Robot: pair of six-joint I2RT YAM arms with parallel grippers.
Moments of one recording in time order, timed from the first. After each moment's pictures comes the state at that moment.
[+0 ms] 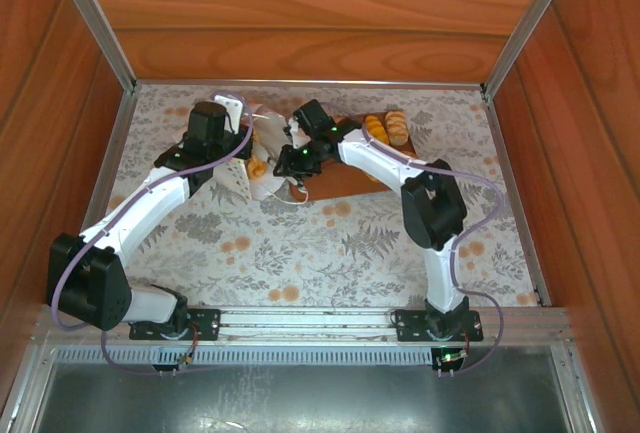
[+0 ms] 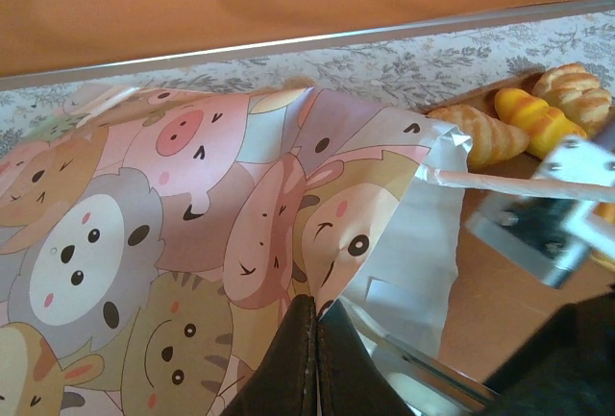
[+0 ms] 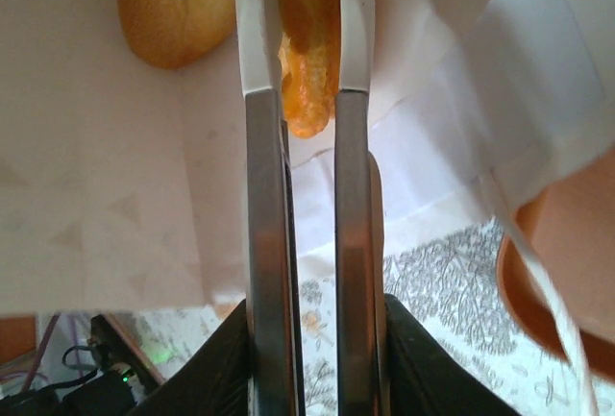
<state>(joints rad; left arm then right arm) -0.40 1.36 1.05 -0.23 0.02 -0.16 0.72 2.03 1.67 -0.66 -0.50 0.53</state>
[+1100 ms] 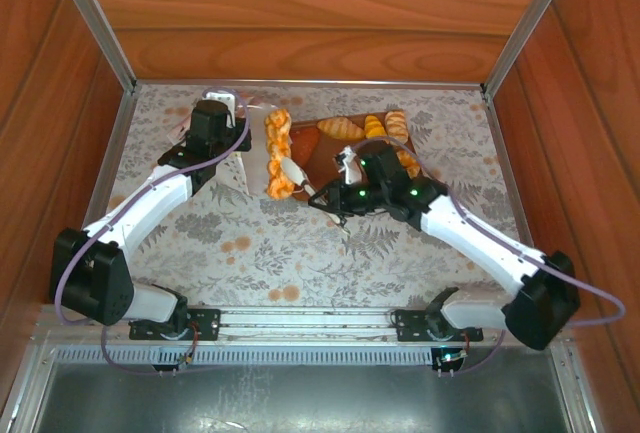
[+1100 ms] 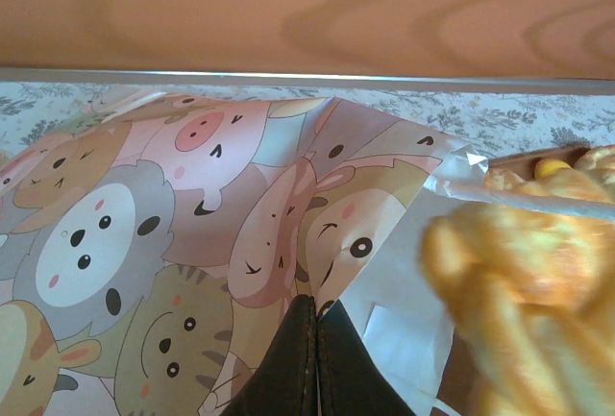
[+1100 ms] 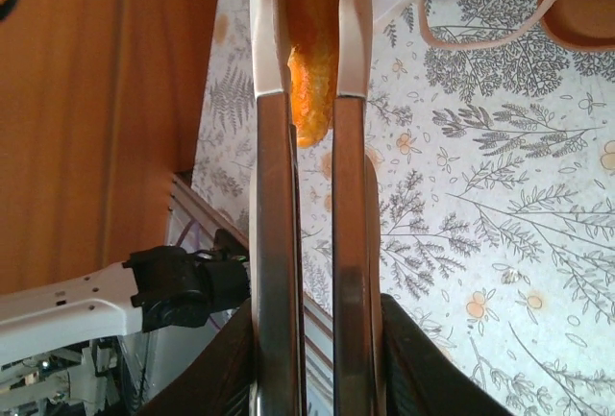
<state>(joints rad) -0.40 1.39 1.05 -0.16 -0.11 -0.29 0.75 1.18 0.95 -0.46 -0.53 0.76</state>
